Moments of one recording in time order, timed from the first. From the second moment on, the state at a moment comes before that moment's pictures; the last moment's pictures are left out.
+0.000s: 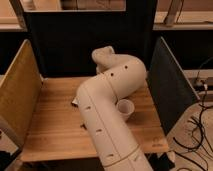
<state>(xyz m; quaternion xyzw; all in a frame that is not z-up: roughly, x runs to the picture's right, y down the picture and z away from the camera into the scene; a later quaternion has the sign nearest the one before) 0.003 -0.053 1.007 -0.23 0.12 0.42 0.87</state>
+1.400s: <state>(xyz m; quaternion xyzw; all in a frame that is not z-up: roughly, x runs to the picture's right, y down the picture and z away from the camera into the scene) 0.017 -0.081 1.005 -0.20 0.11 0.45 0.86</state>
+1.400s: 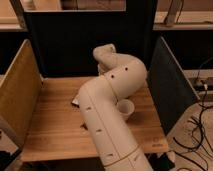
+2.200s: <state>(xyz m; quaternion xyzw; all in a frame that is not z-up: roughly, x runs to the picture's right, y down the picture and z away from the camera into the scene) 0.026 -0.128 0.971 -0.16 0.04 0.52 0.84</state>
